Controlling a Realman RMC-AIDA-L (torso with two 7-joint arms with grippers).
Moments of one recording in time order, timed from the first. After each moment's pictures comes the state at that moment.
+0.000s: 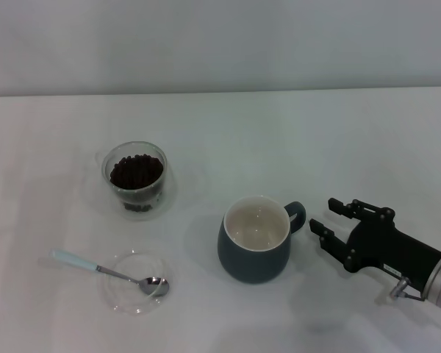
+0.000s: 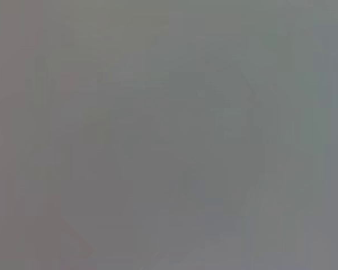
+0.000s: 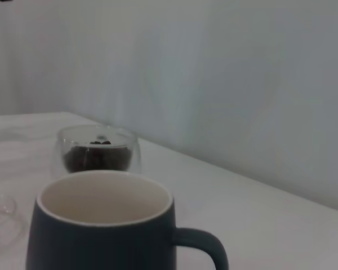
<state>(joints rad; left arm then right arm) -0.45 -2.08 1.10 0.12 0.01 1.26 -0.44 0.22 1.98 -1.99 -0.38 -0.26 -1.01 0.40</state>
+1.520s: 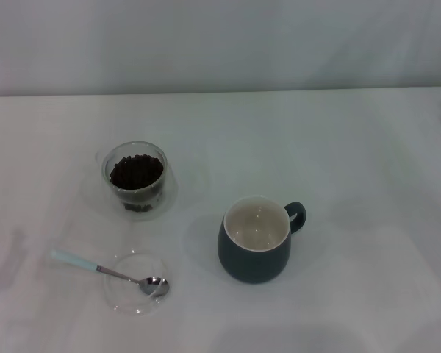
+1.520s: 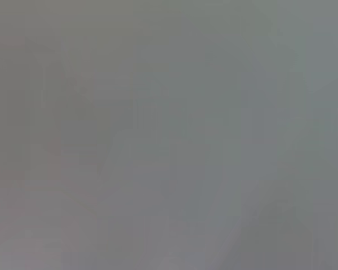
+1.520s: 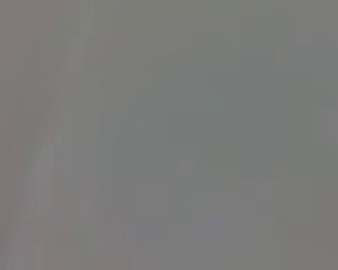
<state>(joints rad) -0.13 -2.09 1.36 0.11 0.27 1.66 -0.90 0.40 1.89 -1.22 -0.26 -0.26 -1.16 0.31</state>
